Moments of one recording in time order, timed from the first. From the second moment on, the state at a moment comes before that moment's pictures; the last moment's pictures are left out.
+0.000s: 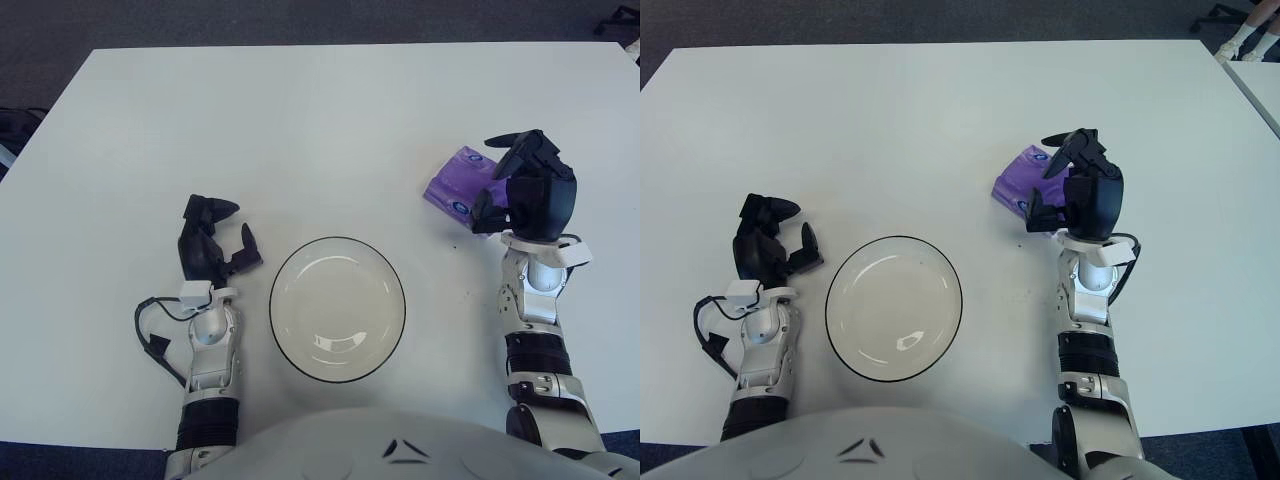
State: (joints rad) left arm 0.14 -0.10 0.14 0.05 0.04 -0.38 0.23; right arm -0.20 -0.16 -0.18 0.18 0.20 -0.80 0.12
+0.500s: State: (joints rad) left arm 0.15 -0.10 0.13 0.04 0.05 -0.38 0.23; right arm -0.20 -0.16 -0.19 0.18 0.21 -0.80 0.14
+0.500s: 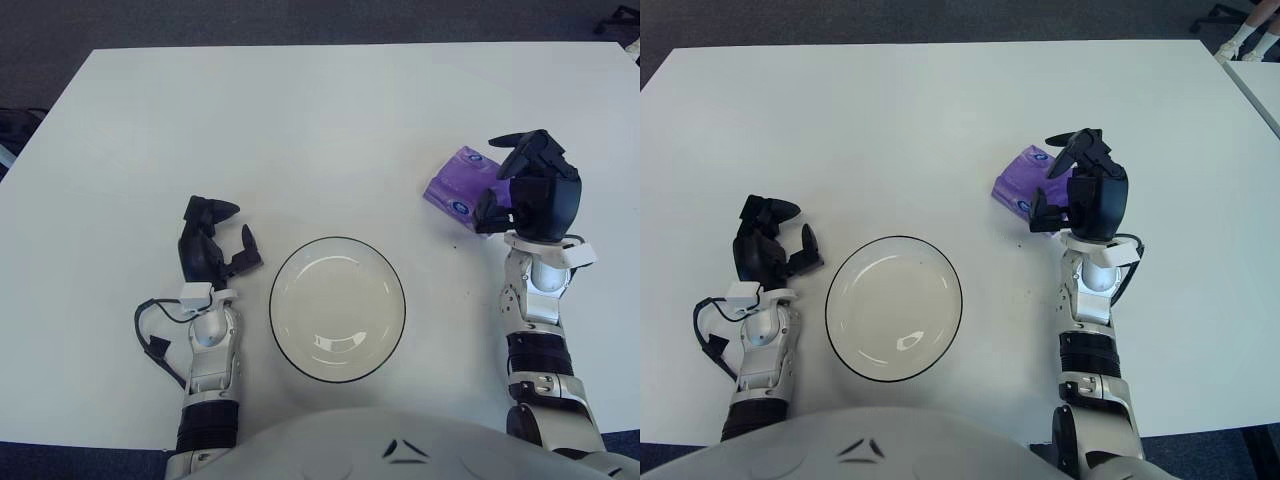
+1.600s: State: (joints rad) left arm 0.16 -0.12 0.13 0.03 0.05 -0.38 0.23; right arm -0.38 -0.78 -0.01 -0.15 -0.56 0.06 0.72
